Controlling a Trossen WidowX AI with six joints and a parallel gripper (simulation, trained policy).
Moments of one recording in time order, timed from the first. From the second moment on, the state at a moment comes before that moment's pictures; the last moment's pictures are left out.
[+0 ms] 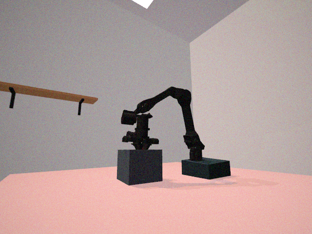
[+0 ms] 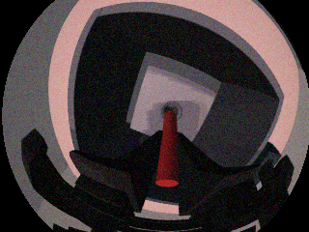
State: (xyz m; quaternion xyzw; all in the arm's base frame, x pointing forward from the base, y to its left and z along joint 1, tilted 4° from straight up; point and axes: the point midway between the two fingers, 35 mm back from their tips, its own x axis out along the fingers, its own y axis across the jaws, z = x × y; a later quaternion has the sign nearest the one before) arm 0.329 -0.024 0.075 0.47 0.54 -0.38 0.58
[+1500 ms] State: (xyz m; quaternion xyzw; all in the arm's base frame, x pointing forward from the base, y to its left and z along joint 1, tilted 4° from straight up) arm 0.352 -0.032 0.109 0.54 0.59 -0.31 0.51
